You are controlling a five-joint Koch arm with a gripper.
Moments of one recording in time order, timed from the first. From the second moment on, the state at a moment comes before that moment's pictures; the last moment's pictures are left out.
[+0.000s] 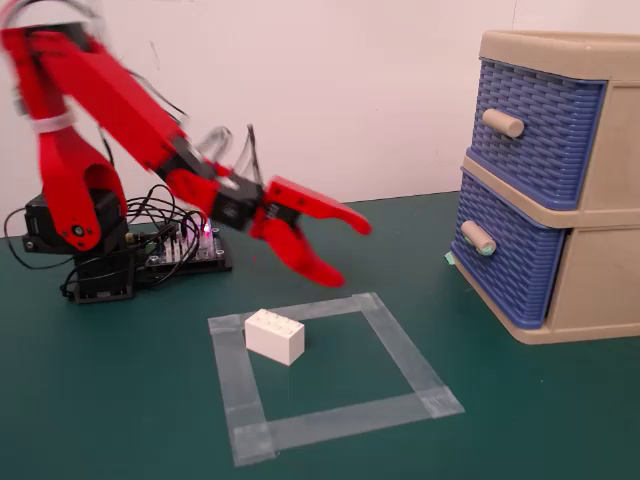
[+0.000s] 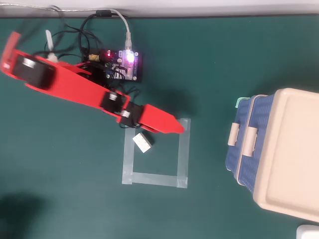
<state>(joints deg) -73.4 91.9 141.2 -33.4 166.3</state>
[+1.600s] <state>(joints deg) -79.9 56.2 90.6 -22.1 166.9</state>
